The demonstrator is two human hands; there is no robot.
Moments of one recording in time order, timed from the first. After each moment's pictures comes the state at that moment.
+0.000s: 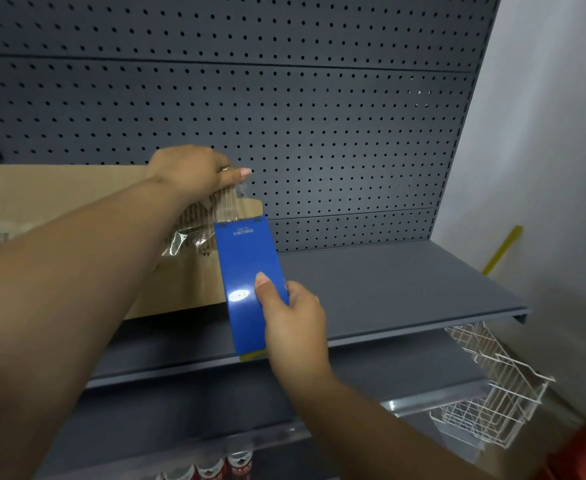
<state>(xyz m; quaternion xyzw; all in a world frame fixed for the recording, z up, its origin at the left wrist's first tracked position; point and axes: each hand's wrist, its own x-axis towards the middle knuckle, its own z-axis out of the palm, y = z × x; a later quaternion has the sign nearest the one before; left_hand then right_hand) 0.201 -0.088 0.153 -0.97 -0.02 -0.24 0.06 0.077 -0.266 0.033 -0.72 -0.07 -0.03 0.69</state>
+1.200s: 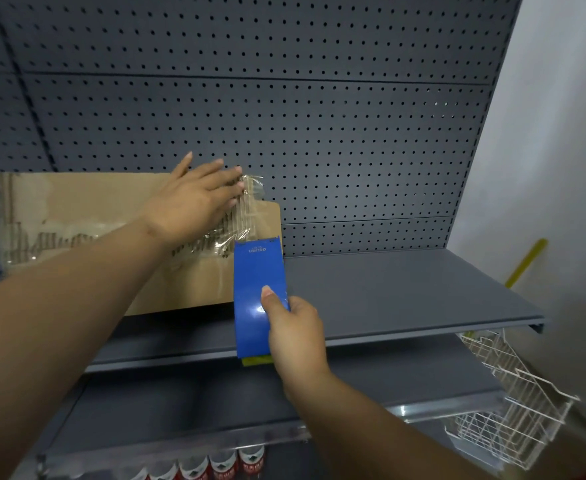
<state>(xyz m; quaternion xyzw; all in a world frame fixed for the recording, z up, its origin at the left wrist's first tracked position) 0.145 -0.059 0.115 -0.92 0.13 -0.33 0.16 0.065 -0.257 0.026 -0.72 -0.05 0.05 0.69</state>
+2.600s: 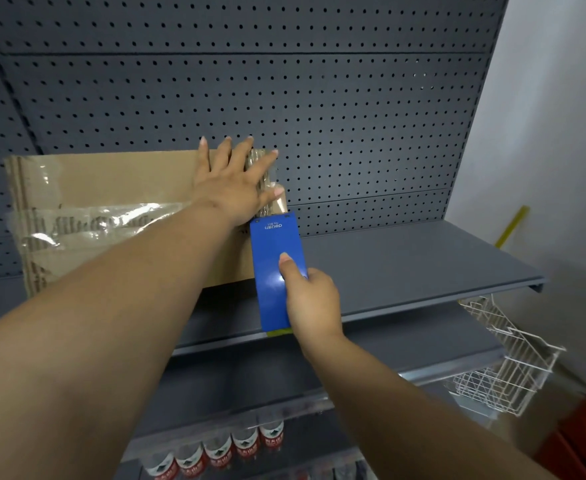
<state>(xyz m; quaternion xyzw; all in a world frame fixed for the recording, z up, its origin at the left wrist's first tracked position) 0.164 -0.090 0.113 -0.96 -0.02 -0.24 0.13 0.067 -0.227 0.034 -0.75 0.02 0.00 0.66</state>
